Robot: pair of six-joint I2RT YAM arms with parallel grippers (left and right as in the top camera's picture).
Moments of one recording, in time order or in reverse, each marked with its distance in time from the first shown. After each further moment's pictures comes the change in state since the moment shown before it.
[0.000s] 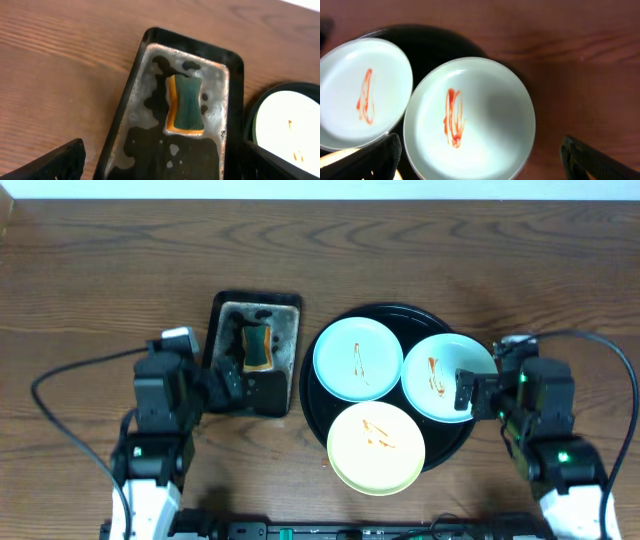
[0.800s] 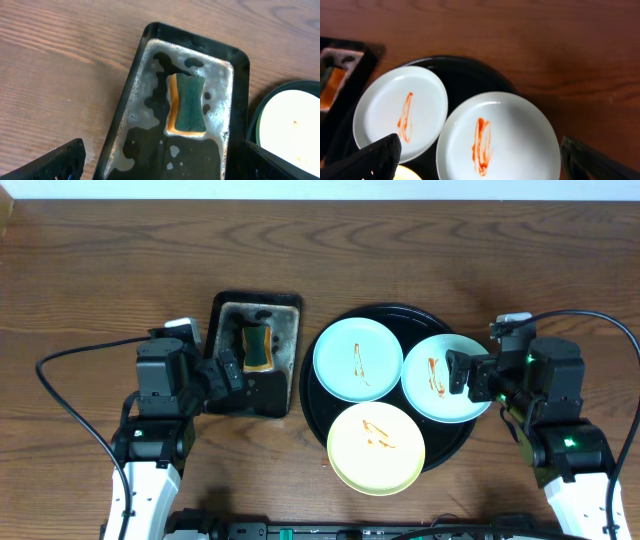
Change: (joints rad) left arm 0.000 0.086 0.046 -0.004 0.000 0.000; right arm 0.000 0.062 0.095 0.057 -0.136 -0.013
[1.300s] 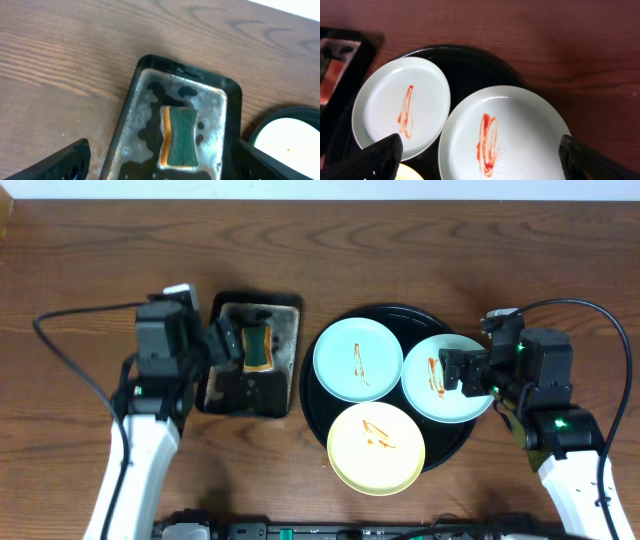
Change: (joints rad) left arm -0.006 0.208 0.180 0.028 -0.001 -0.001; right arm 0.000 0.097 0.000 0.030 -0.036 0.006
